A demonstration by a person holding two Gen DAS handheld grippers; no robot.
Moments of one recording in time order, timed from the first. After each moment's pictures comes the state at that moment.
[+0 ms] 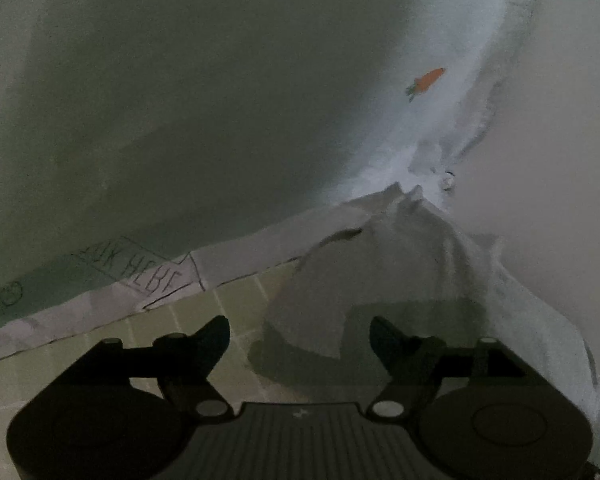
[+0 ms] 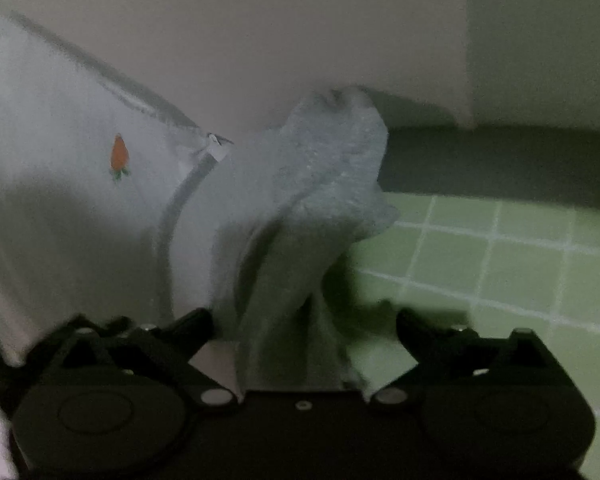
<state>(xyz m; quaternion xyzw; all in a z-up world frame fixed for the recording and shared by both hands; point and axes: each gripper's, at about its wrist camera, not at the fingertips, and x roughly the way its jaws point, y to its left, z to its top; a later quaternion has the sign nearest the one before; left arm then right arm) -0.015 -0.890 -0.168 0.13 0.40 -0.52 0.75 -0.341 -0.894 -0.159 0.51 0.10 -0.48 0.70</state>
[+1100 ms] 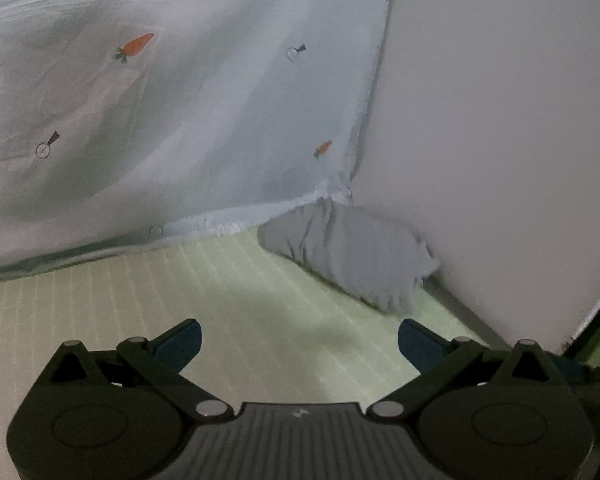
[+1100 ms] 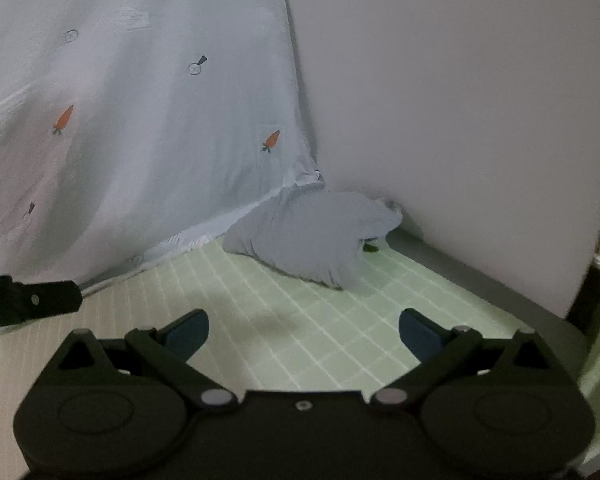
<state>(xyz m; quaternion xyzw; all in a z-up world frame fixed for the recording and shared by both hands) -0.216 -0.504 -0.038 0.10 0.29 -0.55 0.78 -0.385 -0.589 -0.004 0.21 0.19 -0.52 0.81</state>
